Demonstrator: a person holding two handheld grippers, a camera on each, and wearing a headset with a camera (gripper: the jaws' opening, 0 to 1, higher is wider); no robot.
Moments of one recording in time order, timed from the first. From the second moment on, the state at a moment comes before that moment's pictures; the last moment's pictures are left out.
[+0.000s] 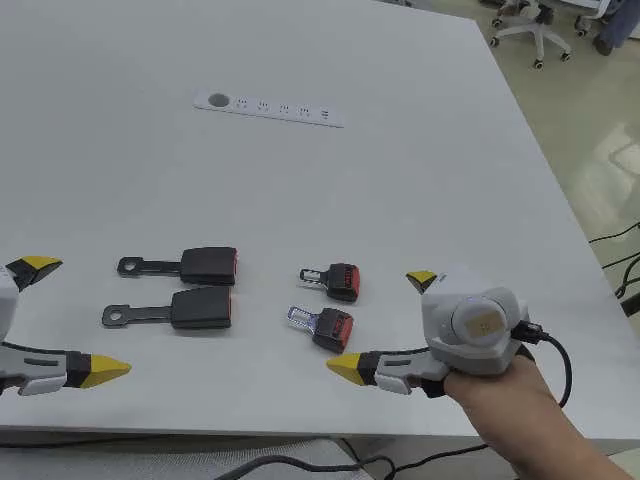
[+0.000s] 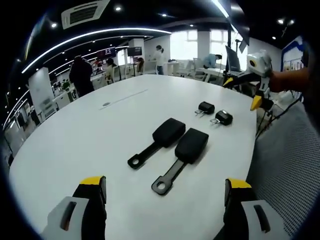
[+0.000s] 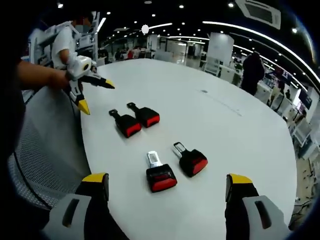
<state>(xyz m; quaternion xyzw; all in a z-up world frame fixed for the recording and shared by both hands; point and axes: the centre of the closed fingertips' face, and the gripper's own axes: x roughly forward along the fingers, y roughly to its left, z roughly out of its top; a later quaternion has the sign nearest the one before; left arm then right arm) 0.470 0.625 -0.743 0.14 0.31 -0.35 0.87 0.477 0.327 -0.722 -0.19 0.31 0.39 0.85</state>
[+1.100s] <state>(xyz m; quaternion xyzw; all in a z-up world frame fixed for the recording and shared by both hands) 0.460 0.621 -0.751 0.15 0.33 -0.38 0.85 0.484 0.316 -0.724 -0.19 0.33 0.38 0.85</state>
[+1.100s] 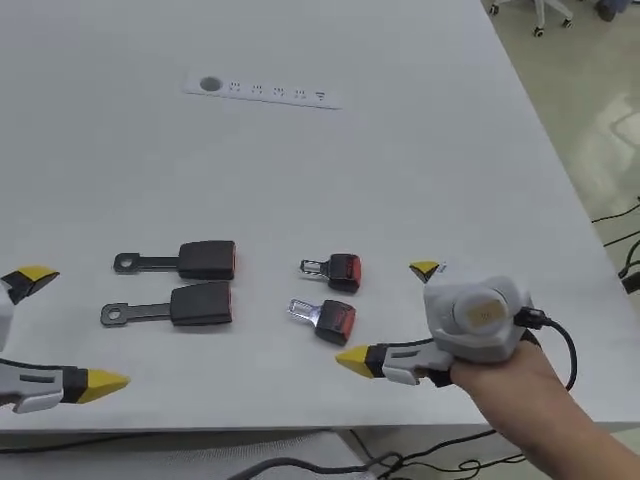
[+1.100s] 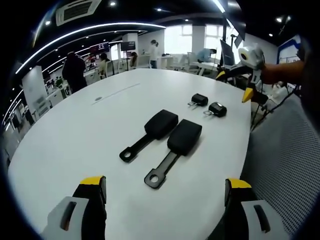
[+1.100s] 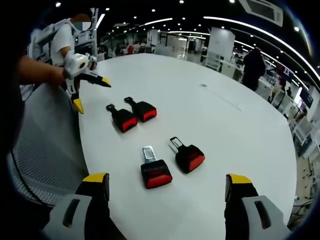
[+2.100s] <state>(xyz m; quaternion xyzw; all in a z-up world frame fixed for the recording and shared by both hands) 0.462 0.616 -0.745 0.17 0.32 -0.37 0.85 0.484 0.322 -0.728 -0.21 0.33 0.39 0.83</state>
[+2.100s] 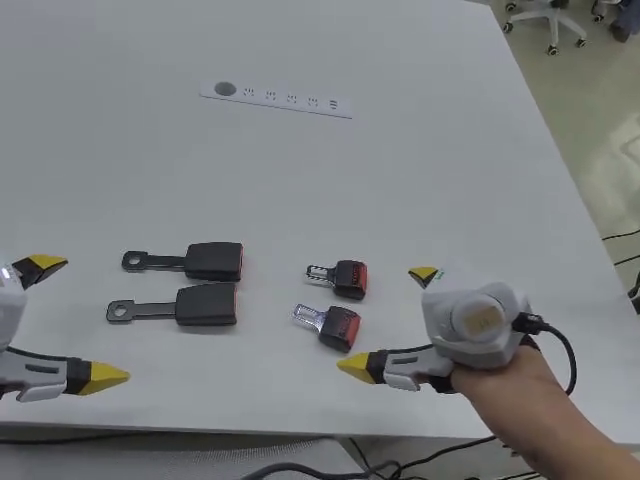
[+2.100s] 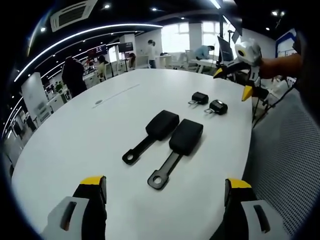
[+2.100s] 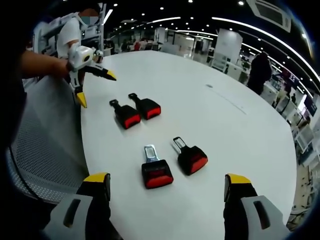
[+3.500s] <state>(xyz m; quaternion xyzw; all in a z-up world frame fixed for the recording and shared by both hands) 0.478 0.551 -0.756 0.23 0.34 -0.47 0.78 0.482 0.342 -0.748 -0.24 0.35 0.44 0.79</state>
